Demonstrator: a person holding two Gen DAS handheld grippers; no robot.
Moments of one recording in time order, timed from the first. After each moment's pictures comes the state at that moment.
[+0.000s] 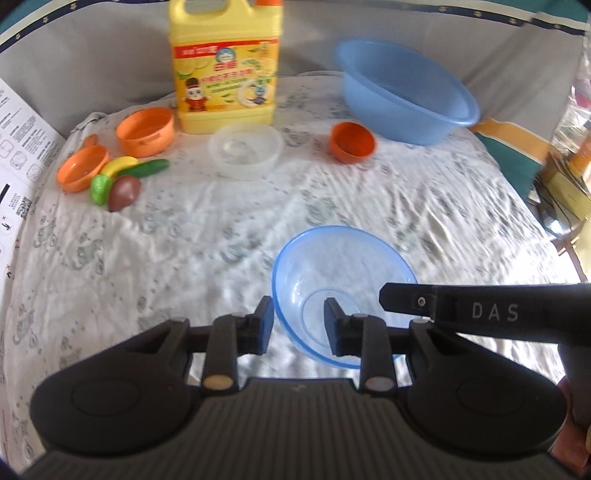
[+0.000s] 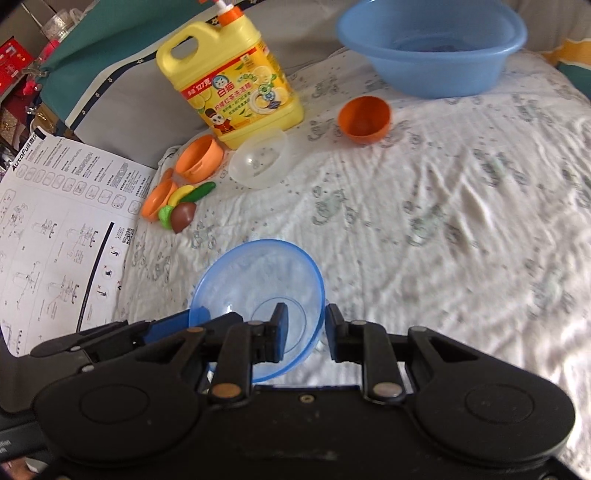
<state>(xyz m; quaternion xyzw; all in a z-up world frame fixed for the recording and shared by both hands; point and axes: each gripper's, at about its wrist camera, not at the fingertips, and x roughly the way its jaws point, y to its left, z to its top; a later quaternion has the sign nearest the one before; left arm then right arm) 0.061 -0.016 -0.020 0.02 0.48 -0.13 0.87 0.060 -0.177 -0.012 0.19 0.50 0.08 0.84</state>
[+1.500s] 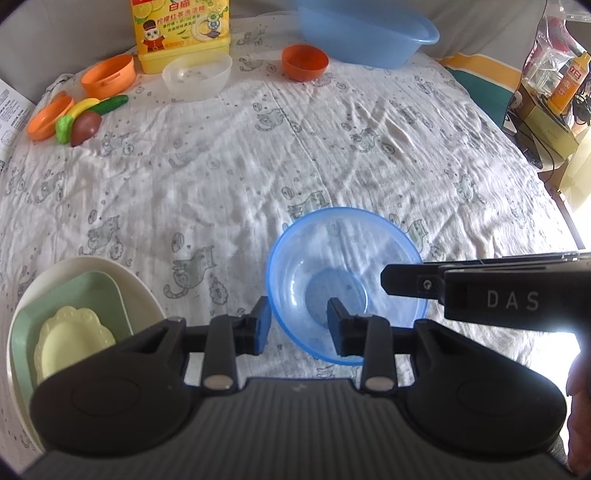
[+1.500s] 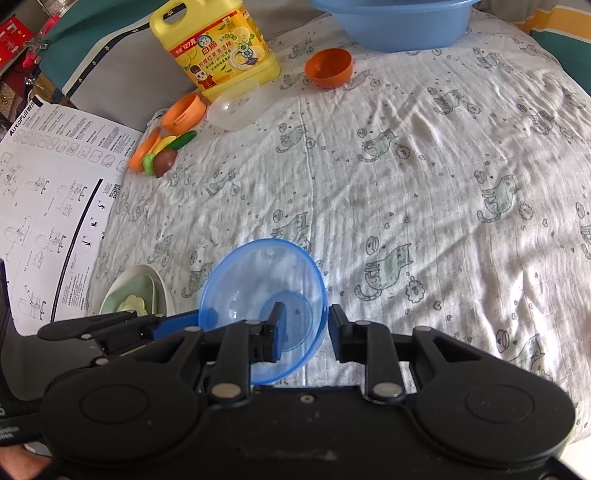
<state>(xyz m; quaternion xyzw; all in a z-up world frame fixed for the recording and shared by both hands) 0.004 -0.039 -0.063 0.04 0.53 -0.16 0.83 -0.010 -0.194 -0.038 0.17 0.53 0.08 0.83</state>
